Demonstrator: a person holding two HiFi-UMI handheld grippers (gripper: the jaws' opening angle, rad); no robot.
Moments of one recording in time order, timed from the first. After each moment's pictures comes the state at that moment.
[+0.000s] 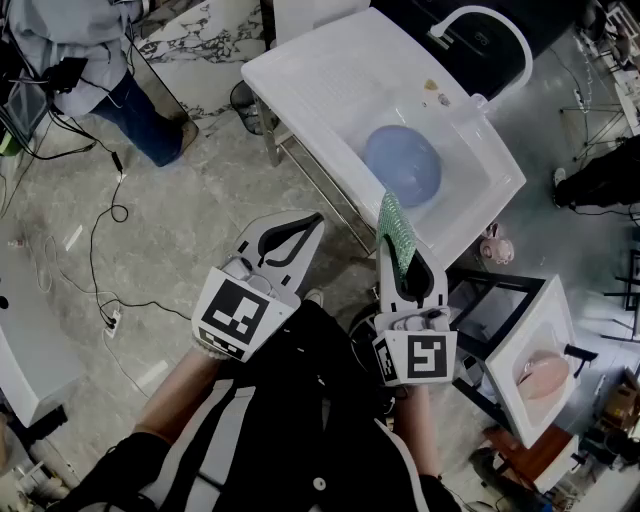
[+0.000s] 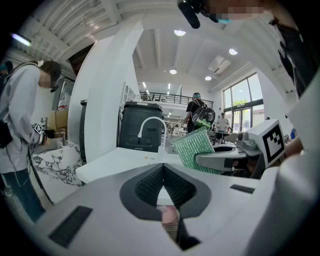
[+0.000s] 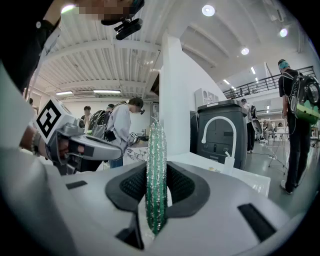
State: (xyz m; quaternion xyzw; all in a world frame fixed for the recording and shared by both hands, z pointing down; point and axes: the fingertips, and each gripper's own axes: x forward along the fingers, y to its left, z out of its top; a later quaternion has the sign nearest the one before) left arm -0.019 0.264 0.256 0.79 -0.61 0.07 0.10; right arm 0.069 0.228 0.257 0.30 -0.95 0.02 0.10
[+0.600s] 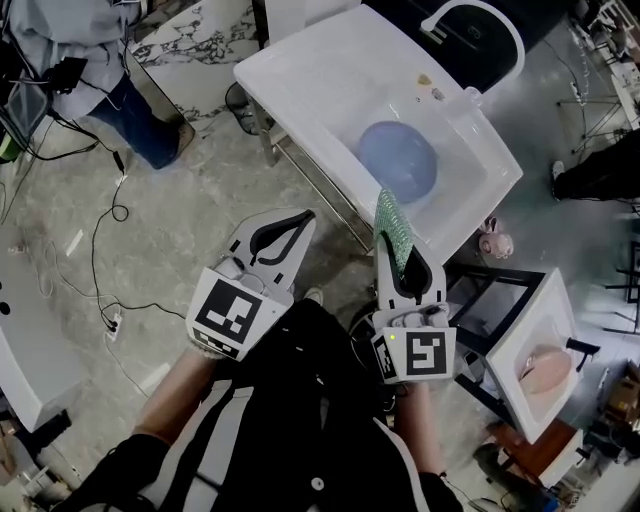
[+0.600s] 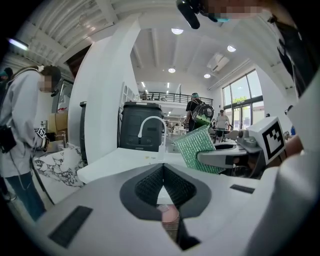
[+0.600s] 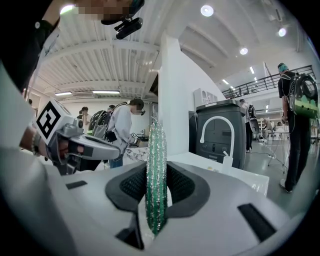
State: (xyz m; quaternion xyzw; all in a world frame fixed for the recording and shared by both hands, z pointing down) left arm -0.016 0.265 0.256 0.78 -0.61 0.08 0.10; right arm 0.077 0.226 0.257 0.30 -0.95 0.03 0.10
